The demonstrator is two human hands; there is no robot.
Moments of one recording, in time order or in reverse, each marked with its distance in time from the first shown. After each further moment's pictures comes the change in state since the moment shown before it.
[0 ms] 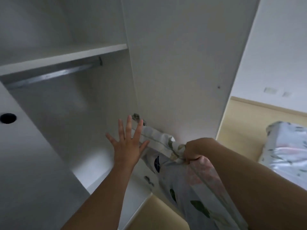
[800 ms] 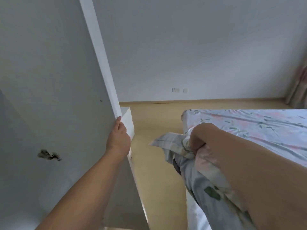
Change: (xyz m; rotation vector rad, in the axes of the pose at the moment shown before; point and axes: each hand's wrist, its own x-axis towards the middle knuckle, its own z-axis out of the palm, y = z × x) left_hand 0.034 0.264 -0.084 0.760 -0.047 0.735; right_hand -0.165 0.232 0.066 0.201 -0.145 0.589
